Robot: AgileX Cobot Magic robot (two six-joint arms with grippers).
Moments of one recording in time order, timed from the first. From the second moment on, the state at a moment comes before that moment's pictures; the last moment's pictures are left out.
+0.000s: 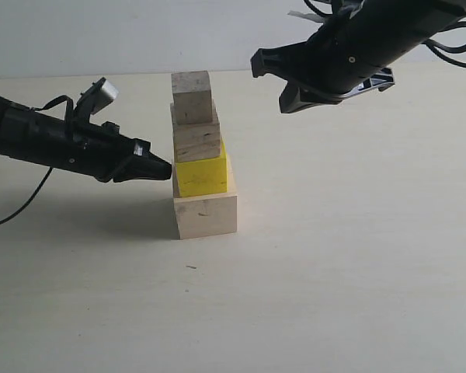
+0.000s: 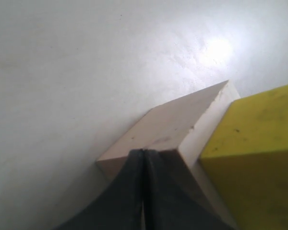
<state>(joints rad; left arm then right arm) -0.18 2.05 -1.03 -1.48 0.83 1.43 0.42 1.69 -1.22 0.39 0.64 -0.03</state>
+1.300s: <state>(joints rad) -0.21 2.05 -1.03 -1.47 0.83 1.44 0.40 1.69 -1.22 0.26 0.62 0.05</state>
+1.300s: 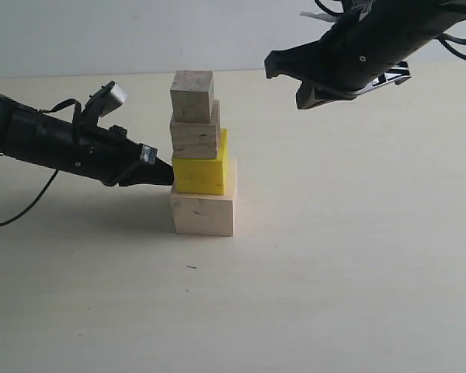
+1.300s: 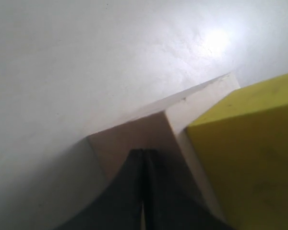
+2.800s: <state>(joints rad) -0.20 2.05 -0.92 -1.54 0.87 1.50 0.40 1.68 -1.22 0.25 0.63 0.05</state>
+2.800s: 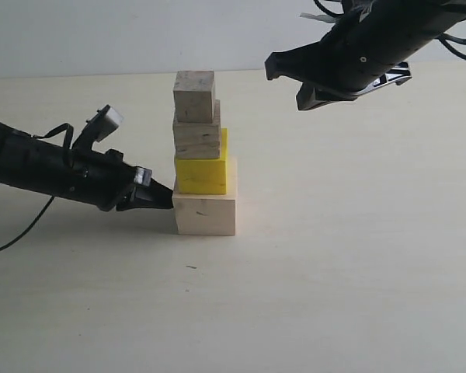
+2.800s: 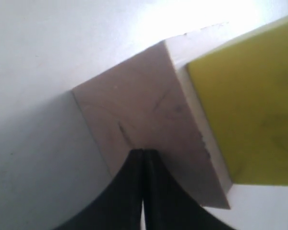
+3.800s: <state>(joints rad) -0.19 2.02 -0.86 -1.59 0.92 1.55 0.40 1.63 -1.22 0.21 0.65 0.05</state>
